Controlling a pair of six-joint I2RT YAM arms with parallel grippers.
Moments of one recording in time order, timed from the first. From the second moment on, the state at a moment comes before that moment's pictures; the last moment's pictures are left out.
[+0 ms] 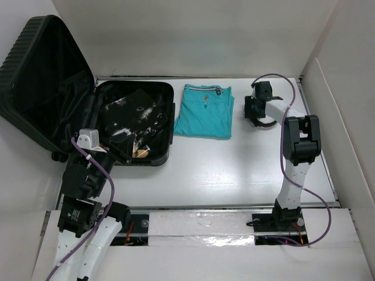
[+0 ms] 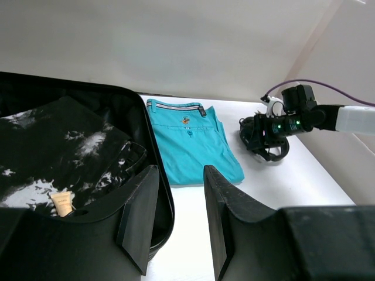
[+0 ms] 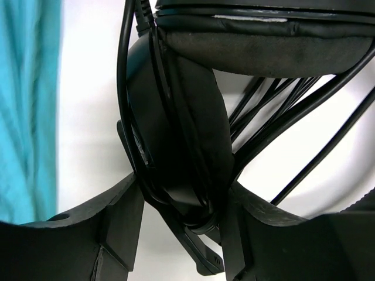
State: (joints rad) left arm -0.30 0.33 0.79 -0.37 0.04 -0.35; right arm 0.09 2.08 1.54 -0.37 0.04 0.08
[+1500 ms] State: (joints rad) left arm -0.30 0.41 0.79 -0.36 0.02 -0.35; right arm 0.27 1.91 1.30 -0.06 0.05 0.25
